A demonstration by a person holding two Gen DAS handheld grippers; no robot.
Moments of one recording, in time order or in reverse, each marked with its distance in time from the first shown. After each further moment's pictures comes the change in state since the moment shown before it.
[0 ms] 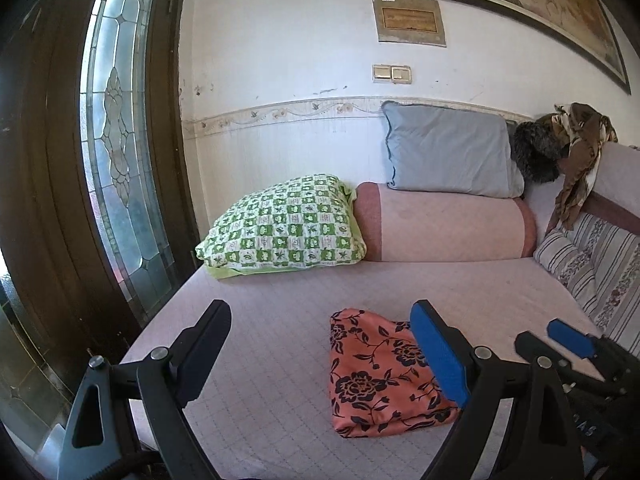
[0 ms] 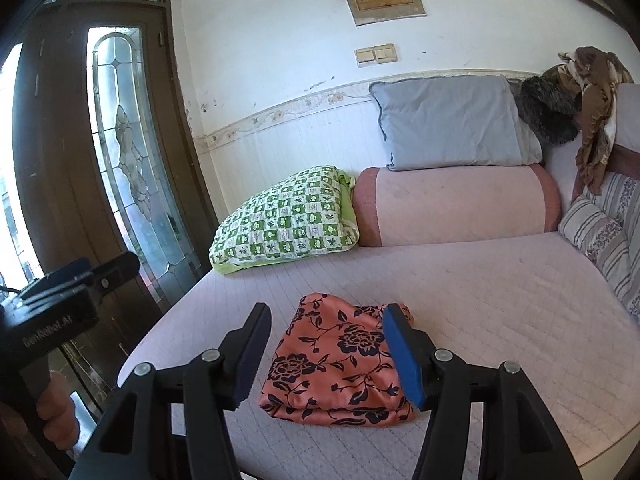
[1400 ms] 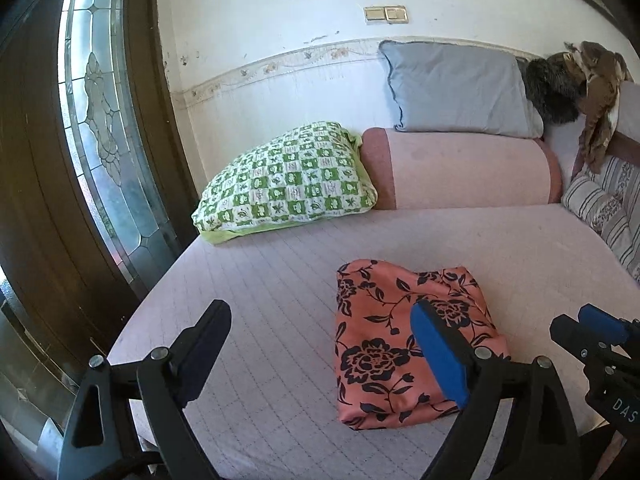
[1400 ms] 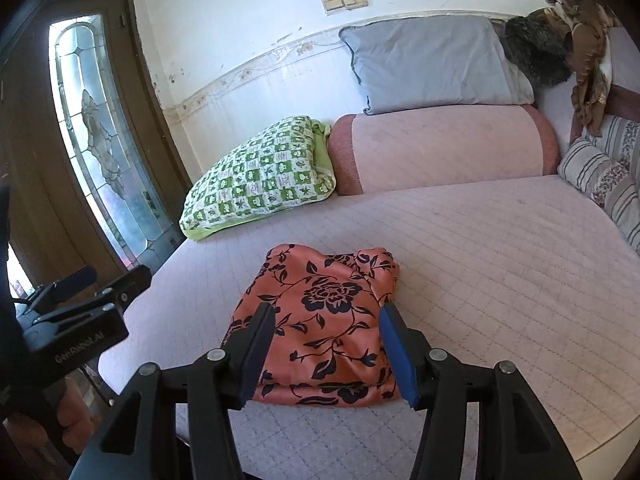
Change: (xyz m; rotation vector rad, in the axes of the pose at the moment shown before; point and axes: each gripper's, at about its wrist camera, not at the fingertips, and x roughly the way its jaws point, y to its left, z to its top) left arm 0.089 -0.031 -0.058 0.082 0.123 0.080; right arm 0.069 -0.048 -0.047 0.087 0.129 -0.026
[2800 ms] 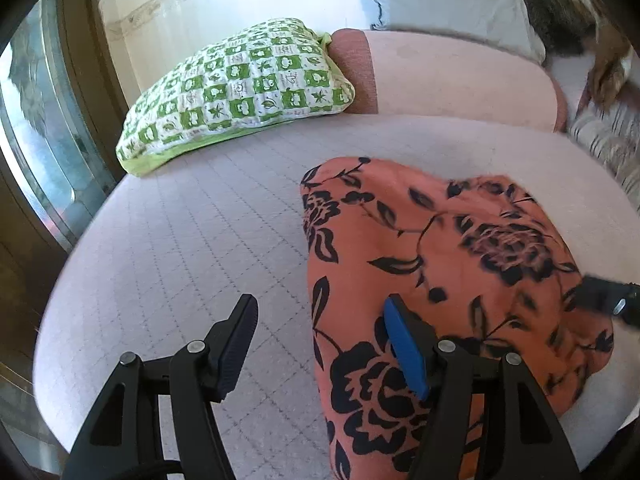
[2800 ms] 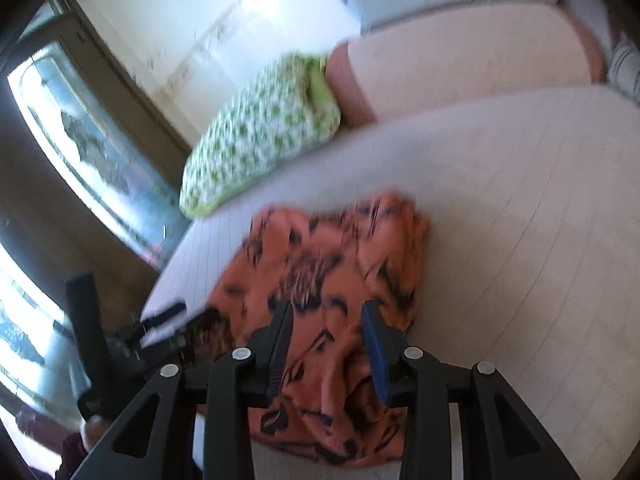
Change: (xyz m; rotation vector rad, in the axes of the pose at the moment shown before) left arm 0.187 -0.026 -0.056 0.093 0.275 -0.111; right arm 0.167 -0.069 -0.016 0.118 0.330 0.182
